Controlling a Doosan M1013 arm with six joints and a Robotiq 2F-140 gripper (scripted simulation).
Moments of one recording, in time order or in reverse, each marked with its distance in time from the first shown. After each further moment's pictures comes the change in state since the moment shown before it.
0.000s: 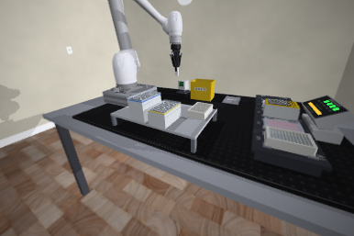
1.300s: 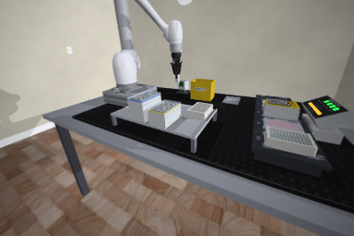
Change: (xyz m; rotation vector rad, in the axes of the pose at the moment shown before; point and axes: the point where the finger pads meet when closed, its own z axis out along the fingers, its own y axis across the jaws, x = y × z) arm -0.001 0.000 0.057 -0.002 -0.003 0.001
